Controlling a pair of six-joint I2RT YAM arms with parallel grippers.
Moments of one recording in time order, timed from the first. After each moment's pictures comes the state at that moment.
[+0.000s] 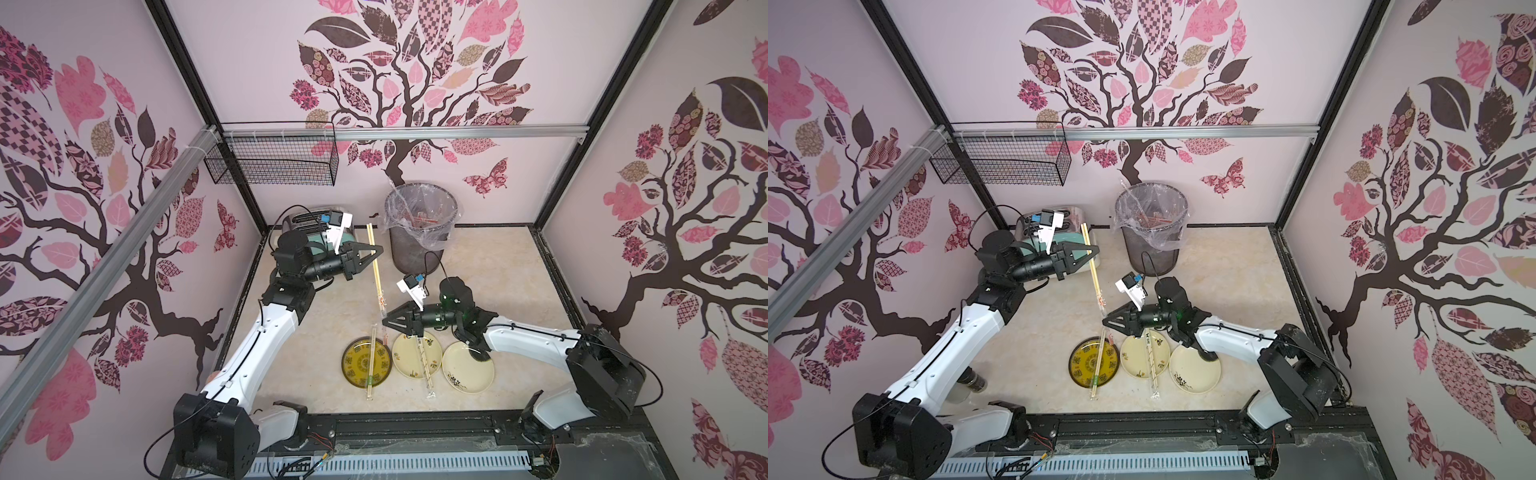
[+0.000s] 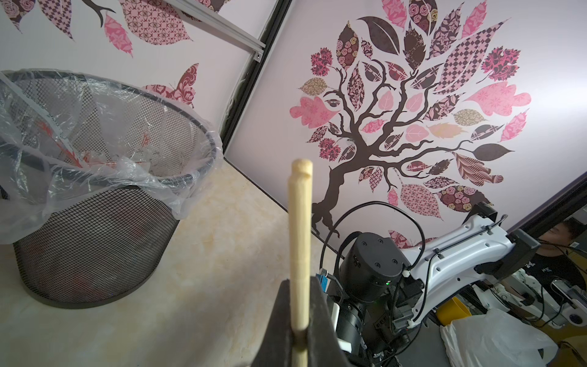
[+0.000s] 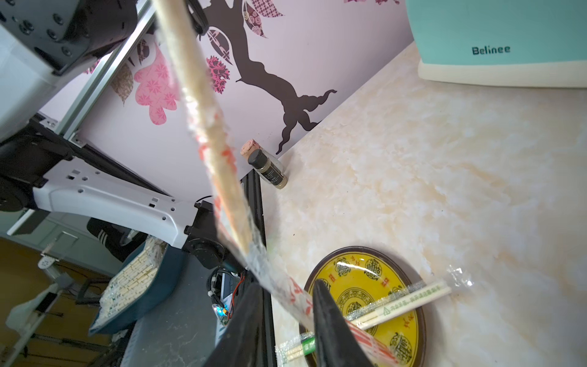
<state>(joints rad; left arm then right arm) -0.23 1.23 1.06 0.19 0.97 -0.52 0.77 1.49 0.79 0.48 -0.76 0.49</state>
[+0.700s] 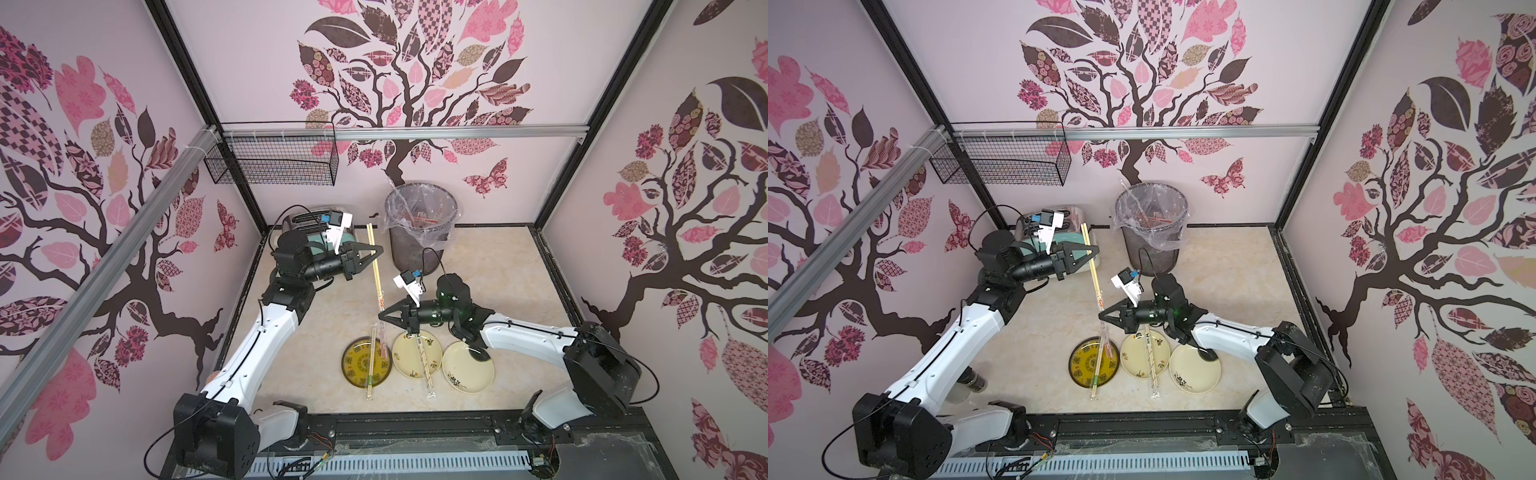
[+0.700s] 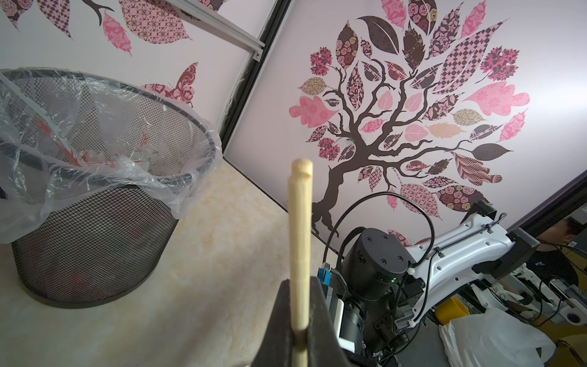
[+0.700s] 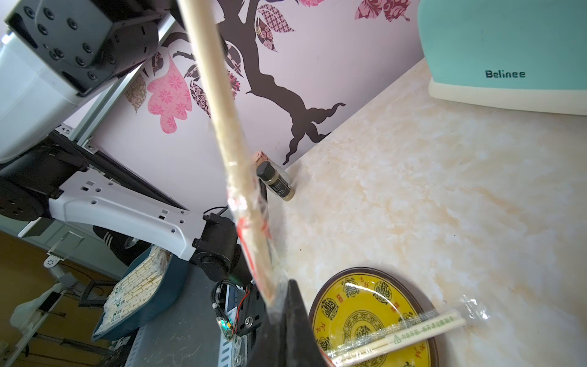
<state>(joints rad) -0.23 1.23 1.06 0.19 0.98 -0.52 0.78 1.52 0.83 0.50 -0.76 0.51</state>
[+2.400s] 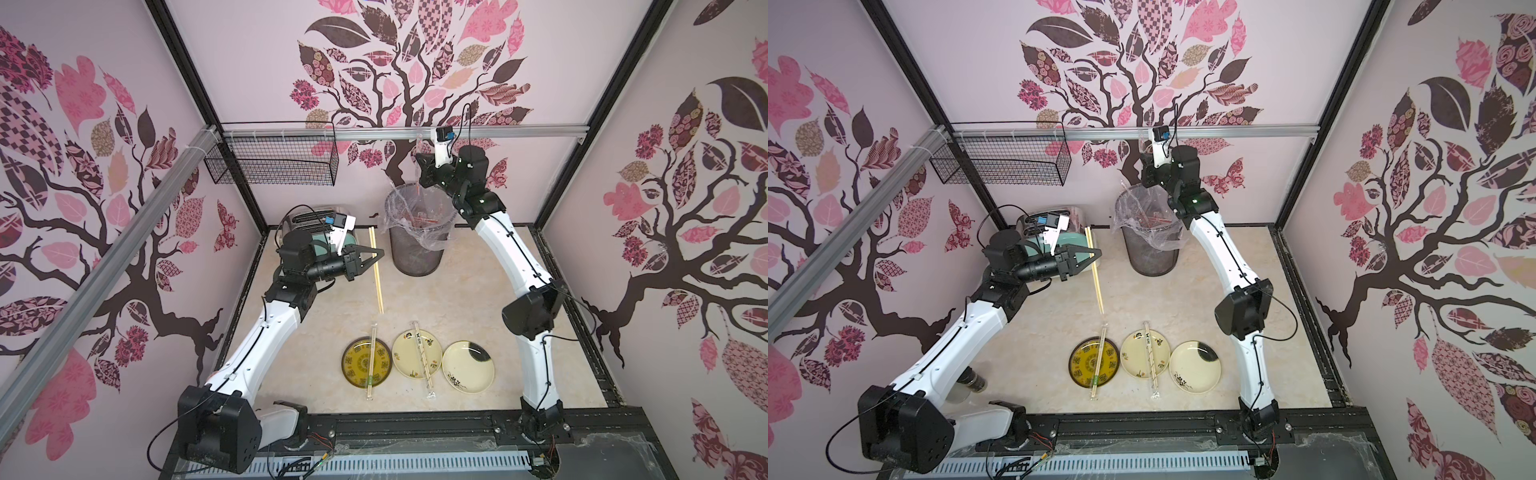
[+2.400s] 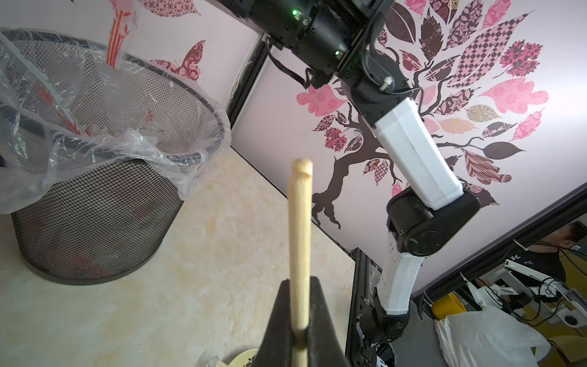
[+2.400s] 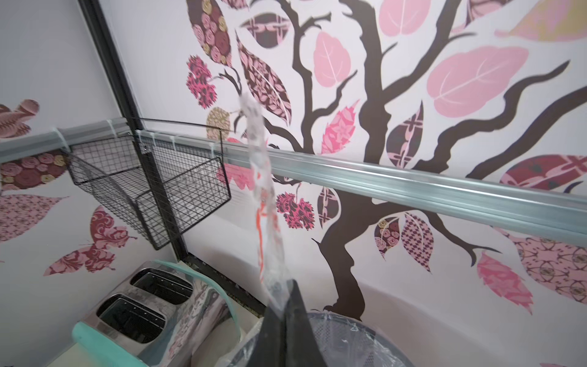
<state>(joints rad) -0.23 1.26 1.06 0.13 0.98 -0.49 0.37 2.28 2.57 -0.25 -0.20 0.07</state>
